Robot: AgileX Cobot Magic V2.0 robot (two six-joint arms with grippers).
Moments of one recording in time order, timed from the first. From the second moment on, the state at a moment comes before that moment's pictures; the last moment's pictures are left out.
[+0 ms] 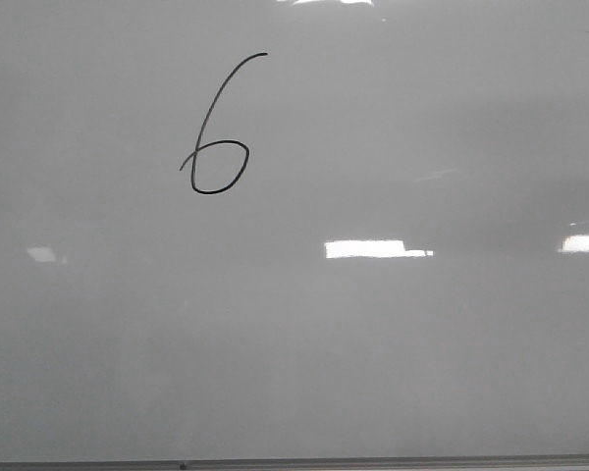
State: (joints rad) left arm -0.08 0.88 -0.68 -0.15 0.54 0.44; right arm 0.14 0.50 -0.49 0.21 0.57 -0.23
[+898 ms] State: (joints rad) left arm 0.11 1.43 -0.60 -0.31 -0.05 0.40; right arm 0.13 0.43 -0.44 0.22 0.53 -0.22
